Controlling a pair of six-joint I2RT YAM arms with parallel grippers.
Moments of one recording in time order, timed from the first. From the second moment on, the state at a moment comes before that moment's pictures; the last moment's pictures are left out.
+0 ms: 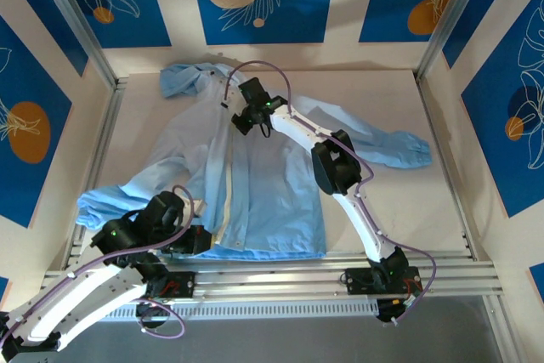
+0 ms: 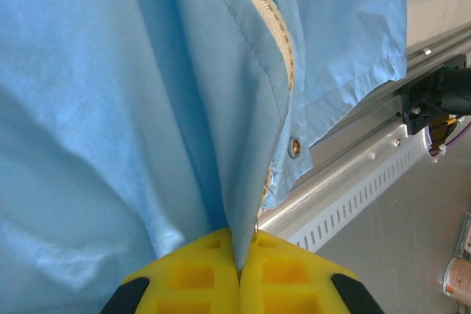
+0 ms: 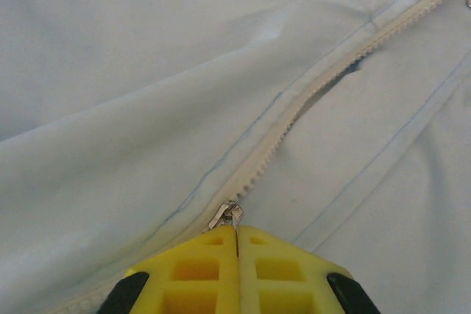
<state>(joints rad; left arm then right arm) -0.76 0.53 0.58 -1.01 0.36 -0.68 0.62 2.55 2.27 -0.55 -0.17 -0.35</state>
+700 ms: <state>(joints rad) -0.76 0.55 0.58 -1.00 0.35 -0.72 0.57 2.61 2.40 -0.54 -0.17 -0.35</state>
